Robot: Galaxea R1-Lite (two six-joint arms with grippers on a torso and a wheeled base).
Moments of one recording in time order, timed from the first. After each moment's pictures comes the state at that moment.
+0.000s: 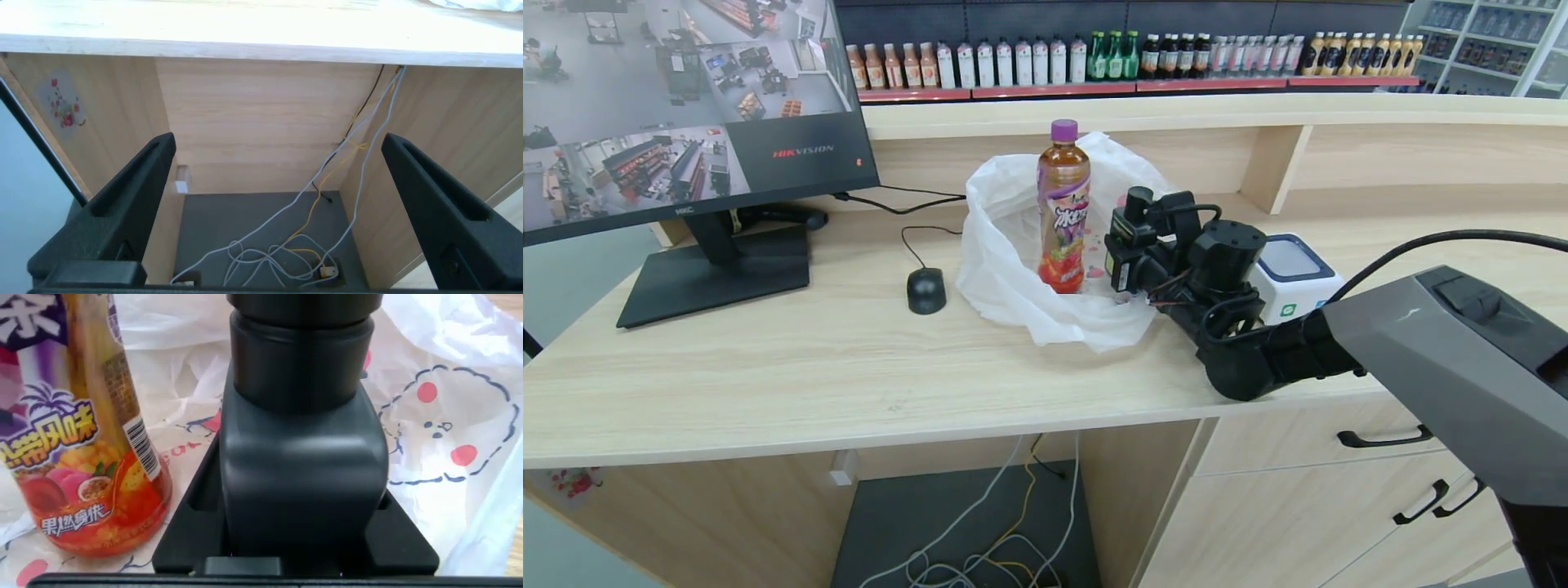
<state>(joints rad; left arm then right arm) 0.00 0.00 0.00 0.00 0.00 0.01 0.43 2.34 -1.52 -1.03 -0.06 -0.11</state>
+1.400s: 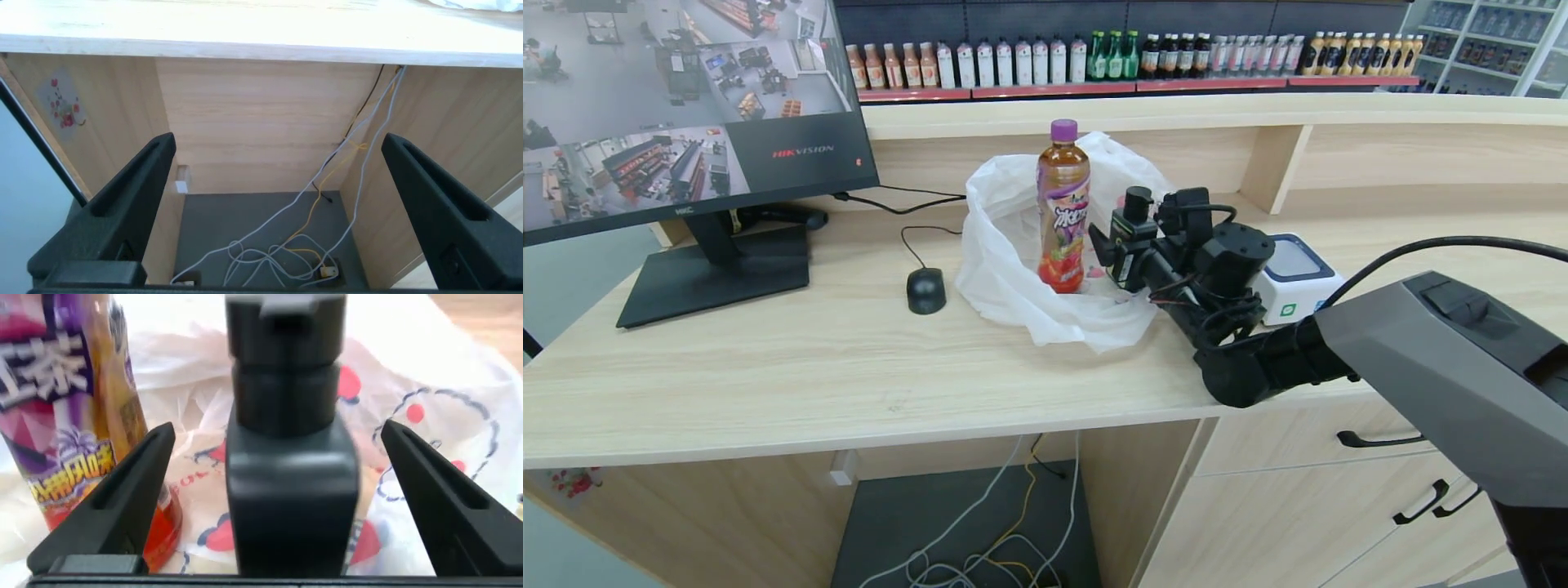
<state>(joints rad) 0.00 0.00 0.00 0.00 0.00 0.01 0.44 2.35 -1.50 -1.18 -0.08 -0.05</state>
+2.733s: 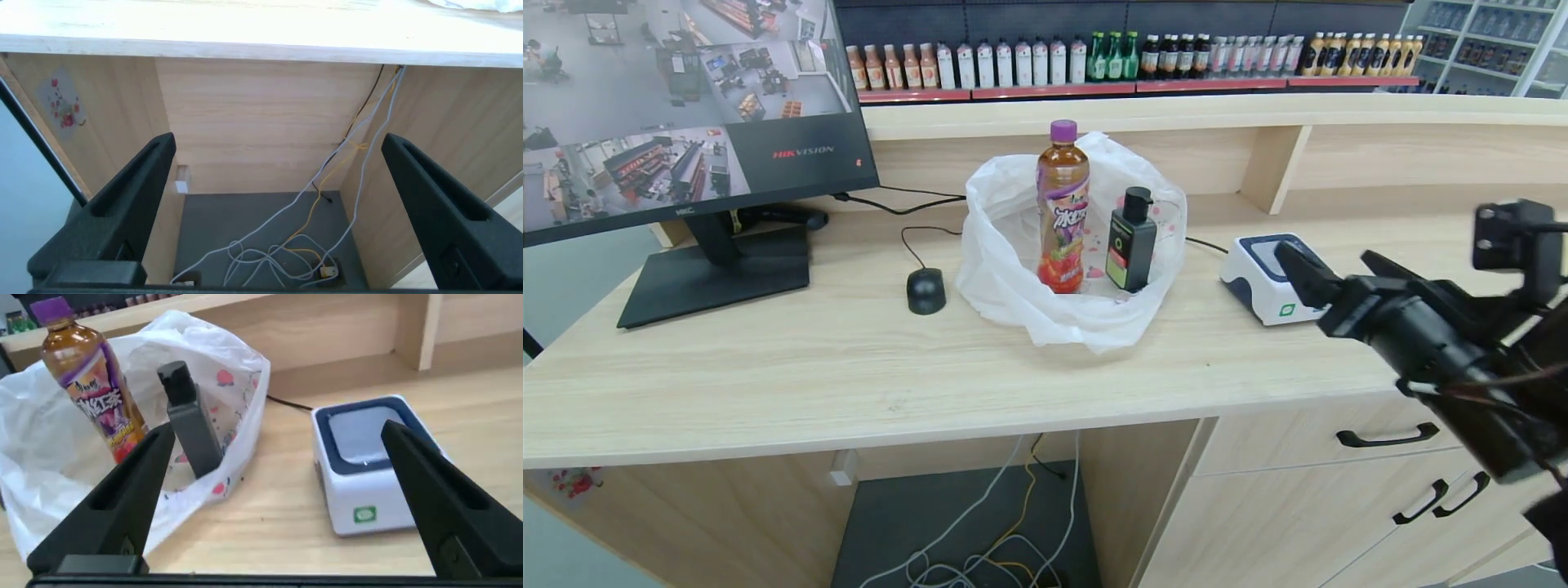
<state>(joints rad) 0.00 0.00 0.00 0.00 0.00 0.01 0.36 1.58 -0.43 -1.39 -0.22 0.12</state>
